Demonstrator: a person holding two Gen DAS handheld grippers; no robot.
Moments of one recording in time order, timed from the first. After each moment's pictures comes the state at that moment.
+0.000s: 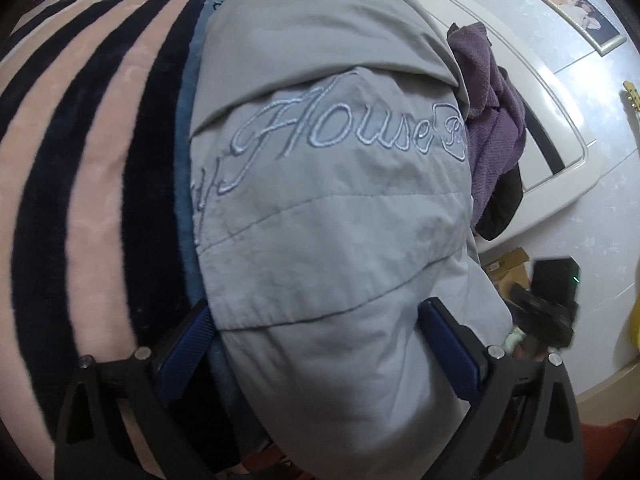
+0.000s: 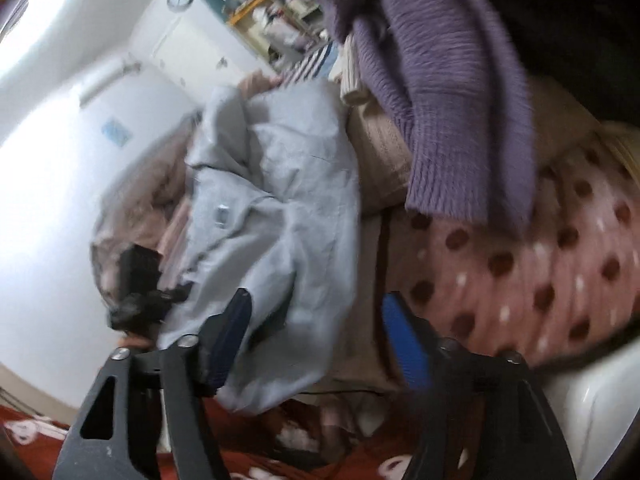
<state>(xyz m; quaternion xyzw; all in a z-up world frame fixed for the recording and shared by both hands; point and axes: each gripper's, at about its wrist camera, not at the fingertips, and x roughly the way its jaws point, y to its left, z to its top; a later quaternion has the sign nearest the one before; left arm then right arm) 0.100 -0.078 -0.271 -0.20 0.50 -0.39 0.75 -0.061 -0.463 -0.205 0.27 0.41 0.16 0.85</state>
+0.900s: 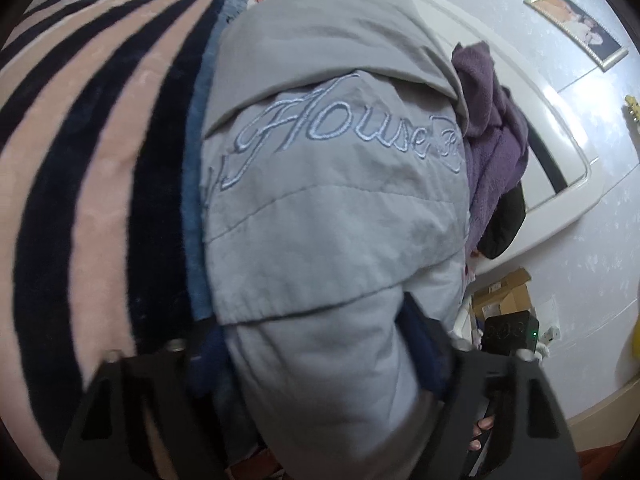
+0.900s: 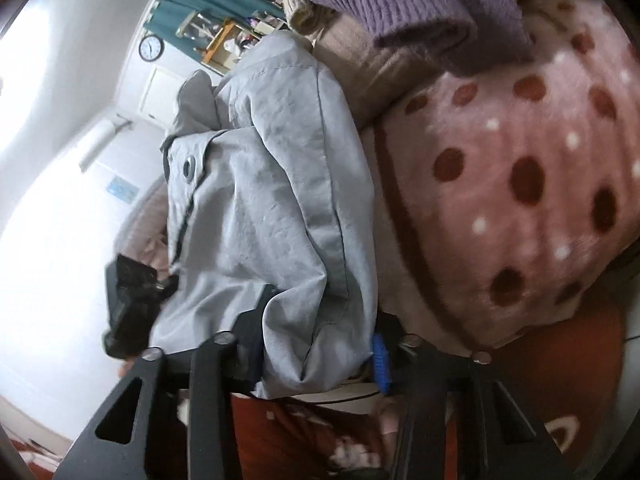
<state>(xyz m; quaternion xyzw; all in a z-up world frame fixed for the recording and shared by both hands) 0.087 -0.066 -0.272 -0.24 0.47 -0.37 0.77 -0.076 -0.417 -0.292 0.39 0.39 0.16 0.82</state>
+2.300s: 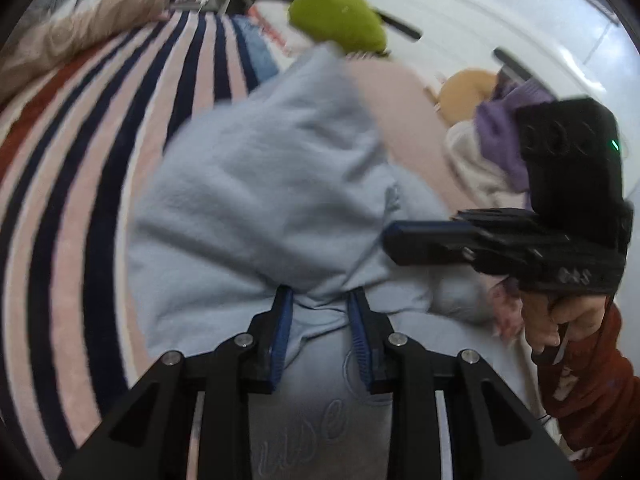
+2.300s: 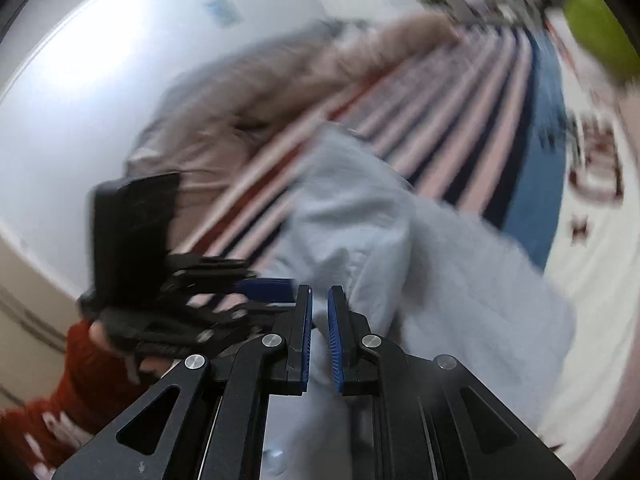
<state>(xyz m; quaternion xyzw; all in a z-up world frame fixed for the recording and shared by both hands) 0.221 0.017 -0.205 -0.08 0.49 -0.32 0.81 0.236 -0.167 -0.183 0.09 0.47 0.37 0.80</state>
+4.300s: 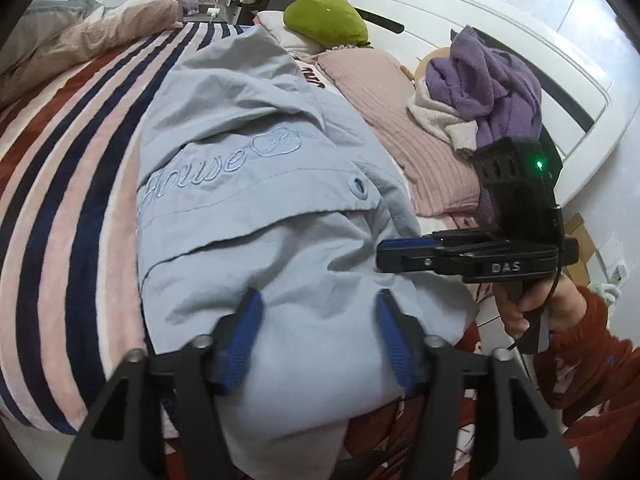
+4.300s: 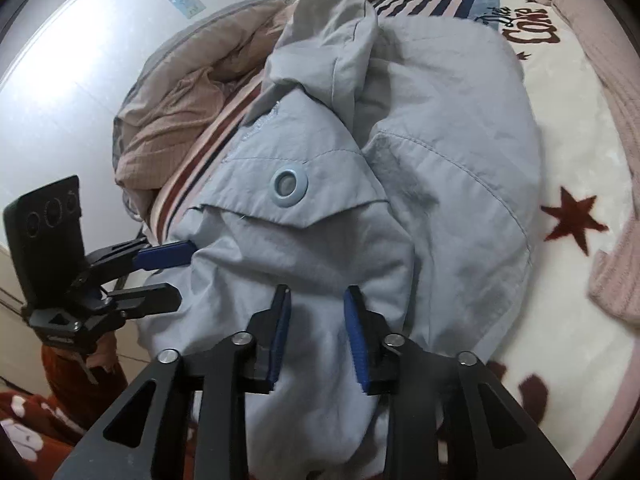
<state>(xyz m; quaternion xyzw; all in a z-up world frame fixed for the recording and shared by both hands) 0.035 0.006 -0.190 -0.06 0.45 -0.29 0.84 0.088 -0.236 -0.236 0.11 0.51 0.34 0.78</state>
